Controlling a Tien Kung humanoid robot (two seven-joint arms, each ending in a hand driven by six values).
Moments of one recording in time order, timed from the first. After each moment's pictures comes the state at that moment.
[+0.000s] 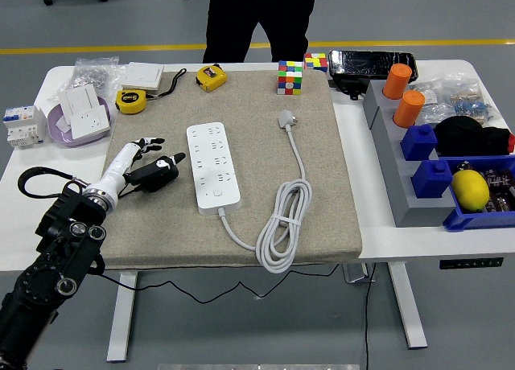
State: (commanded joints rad) left arm -0.33 0.01 -1.43 -1.01 1.74 0.01 0.02; right arm 0.08 -0.09 1.39 0.18 -1.49 0.02 -0.11
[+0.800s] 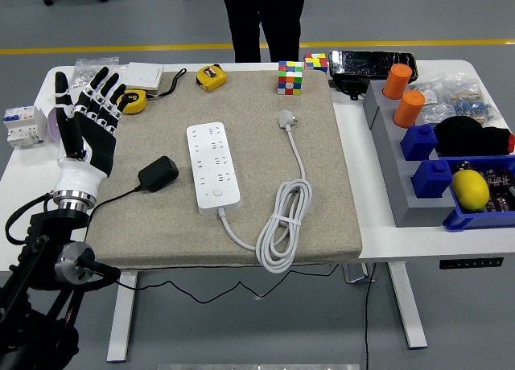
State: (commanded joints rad) left arm -0.10 0.00 -1.44 -1.44 0.80 0.07 -0.21; right arm 0.08 -0.09 1.39 0.18 -1.49 0.02 -0.11
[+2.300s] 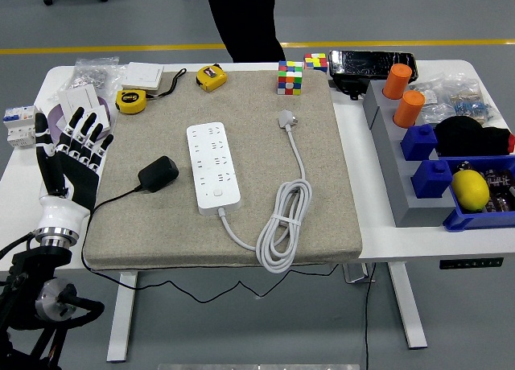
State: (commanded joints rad) left arm 0.04 0.00 -1.49 -1.49 0.84 0.05 -0.20; right arm 0.07 -0.08 1.40 0.18 -1.53 0.02 -0.11
